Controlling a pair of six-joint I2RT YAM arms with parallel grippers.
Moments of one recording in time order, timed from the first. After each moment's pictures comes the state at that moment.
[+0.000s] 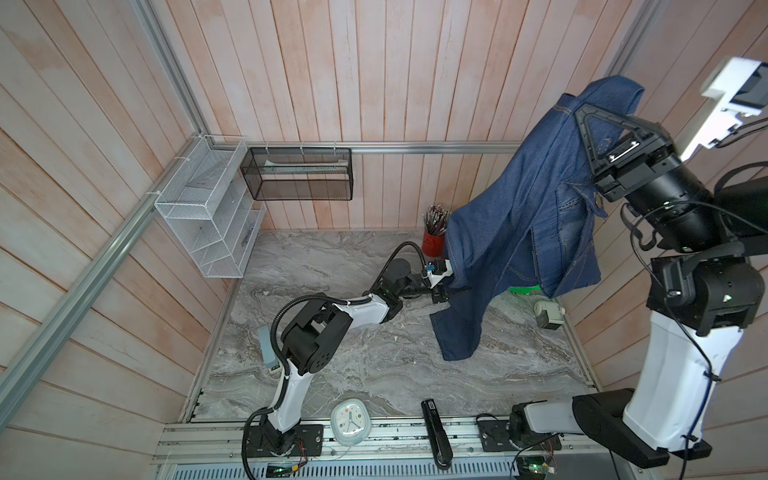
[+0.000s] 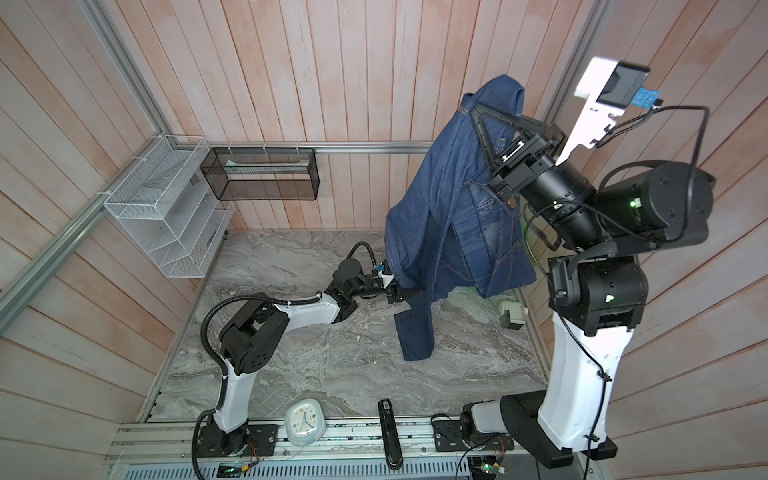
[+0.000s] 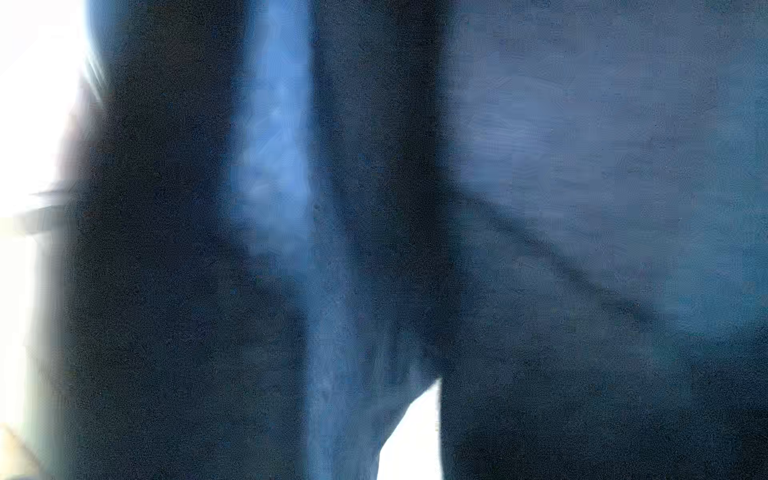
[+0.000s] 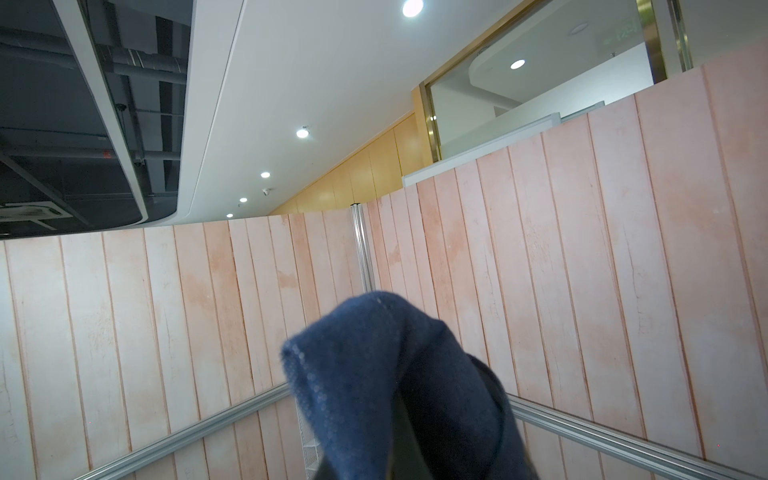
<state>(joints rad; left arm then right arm) -0.76 2.10 1.36 0.94 0.81 0.11 0.17 1.39 2.42 -0.40 -0.64 0.59</state>
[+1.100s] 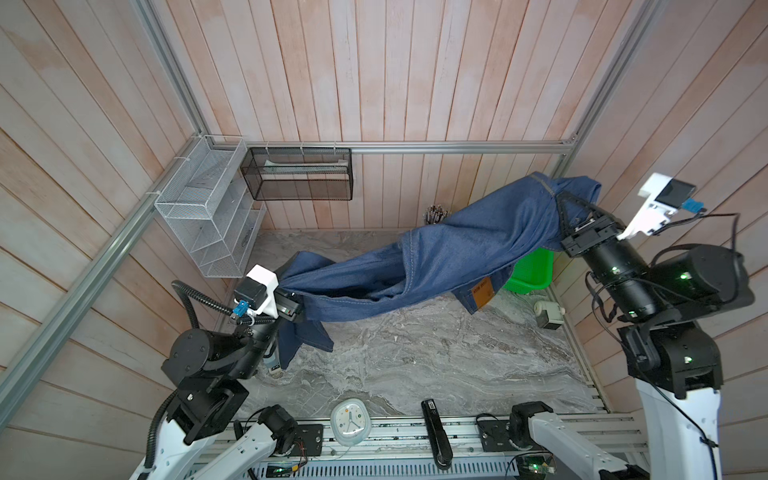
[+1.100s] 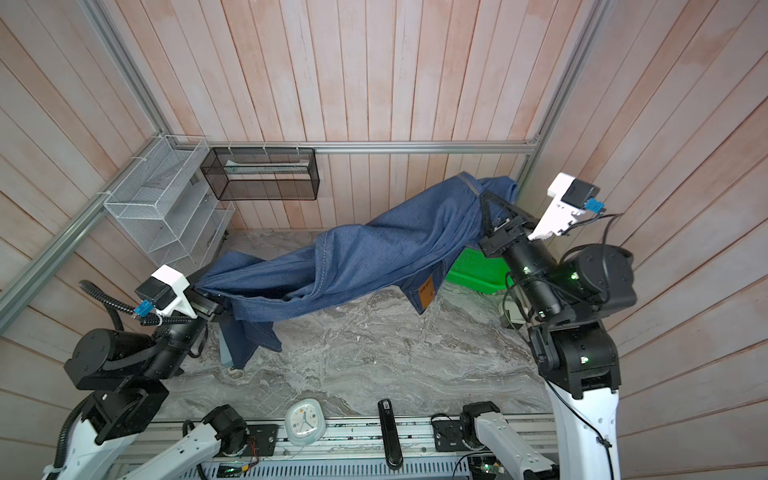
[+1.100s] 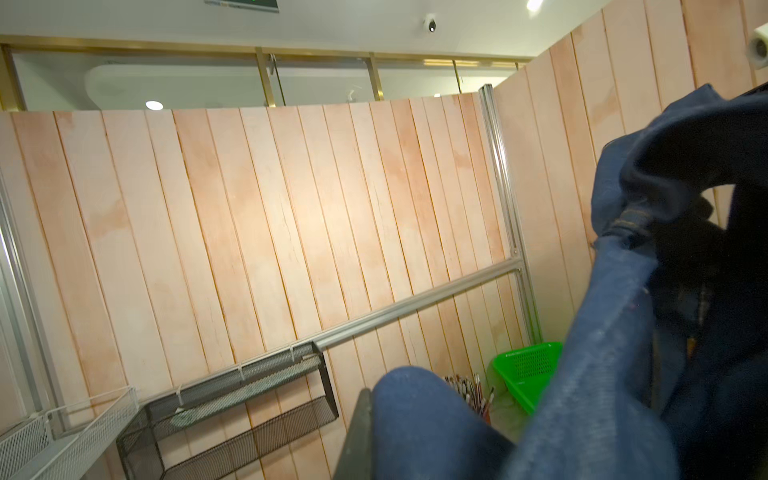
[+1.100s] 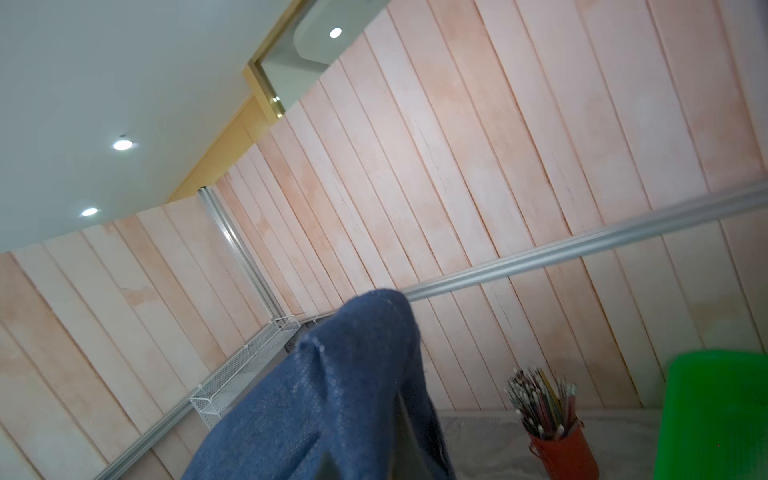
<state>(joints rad) -0.65 0.55 1.02 -0.13 -0.12 0.34 0.18 0.89 1.54 -0.42 -0.19 0.63</state>
